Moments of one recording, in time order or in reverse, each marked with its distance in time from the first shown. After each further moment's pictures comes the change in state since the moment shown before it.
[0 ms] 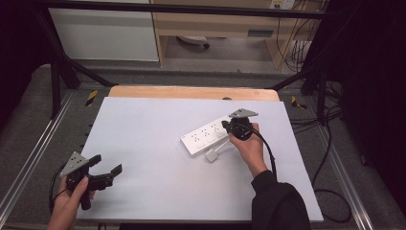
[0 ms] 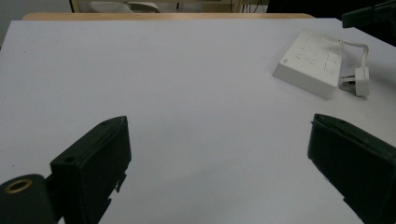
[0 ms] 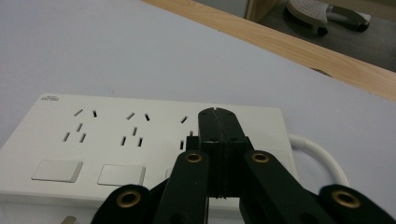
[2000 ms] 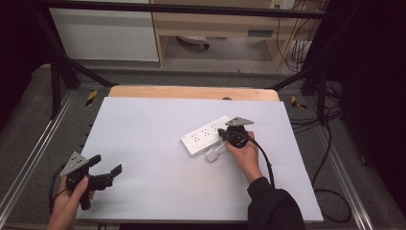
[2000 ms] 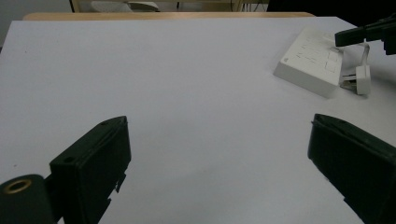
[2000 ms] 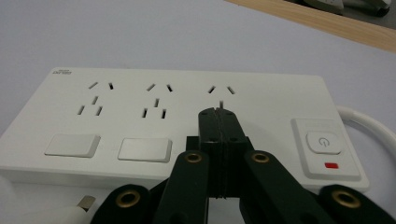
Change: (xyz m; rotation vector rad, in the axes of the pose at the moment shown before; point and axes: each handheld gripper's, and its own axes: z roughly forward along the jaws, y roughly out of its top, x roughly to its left) left arm 0.000 0.000 0.000 0.001 0.003 0.005; right arm 0.015 -0.025 0.012 0.021 0.036 0.036
